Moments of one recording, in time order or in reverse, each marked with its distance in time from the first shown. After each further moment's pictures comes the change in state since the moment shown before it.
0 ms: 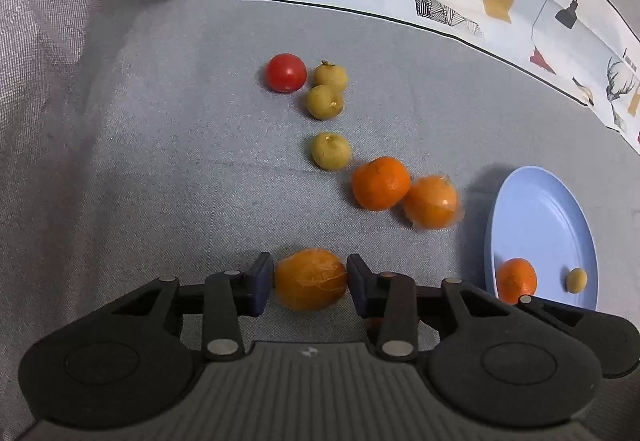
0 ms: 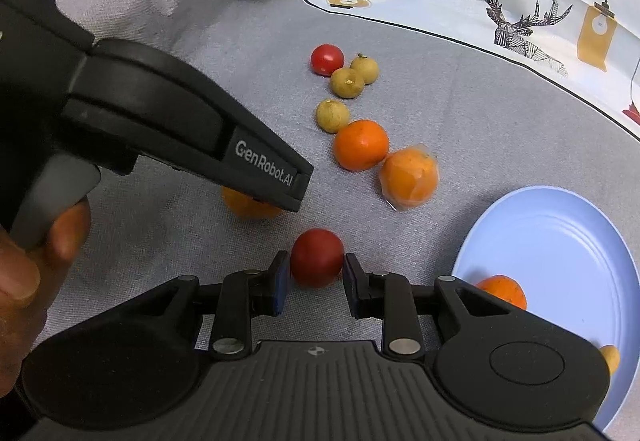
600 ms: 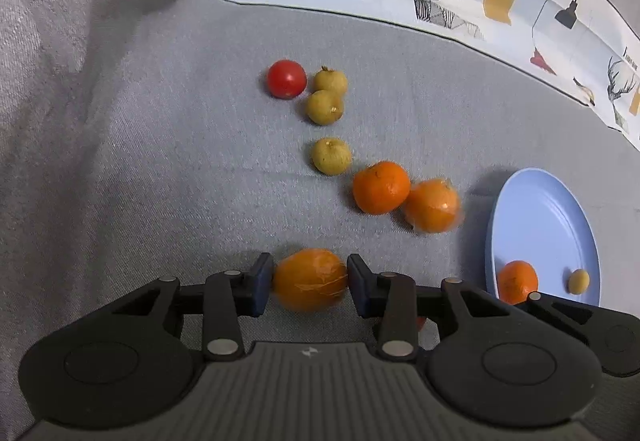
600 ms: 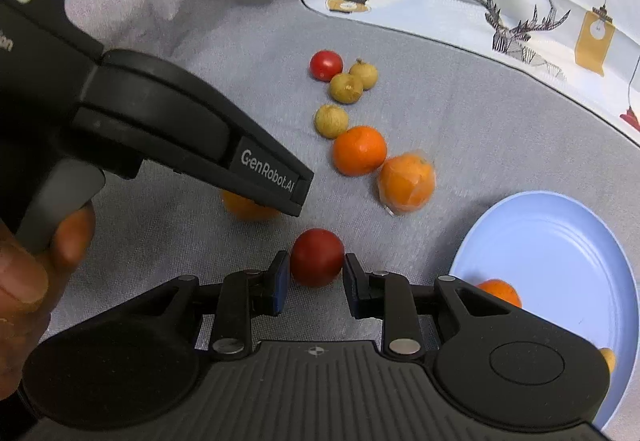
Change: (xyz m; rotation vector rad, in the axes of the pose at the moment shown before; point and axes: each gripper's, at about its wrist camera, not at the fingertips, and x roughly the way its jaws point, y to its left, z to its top) left arm -0.005 -0.002 0.001 0.009 -0.020 0.011; right arm -0.006 0.000 0.000 0.002 -0.031 -0.009
